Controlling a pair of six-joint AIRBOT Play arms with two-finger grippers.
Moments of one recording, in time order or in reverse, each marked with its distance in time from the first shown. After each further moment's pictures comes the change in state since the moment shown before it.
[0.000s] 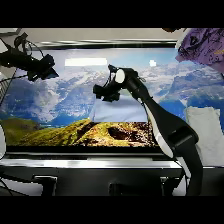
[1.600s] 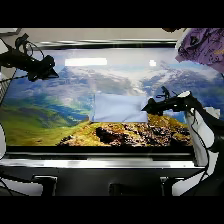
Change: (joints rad) left arm 0.001 0.000 -0.007 0.000 -0.001 0.015; right arm -0.651 0.122 -0.734 0.454 -0.027 -0.782
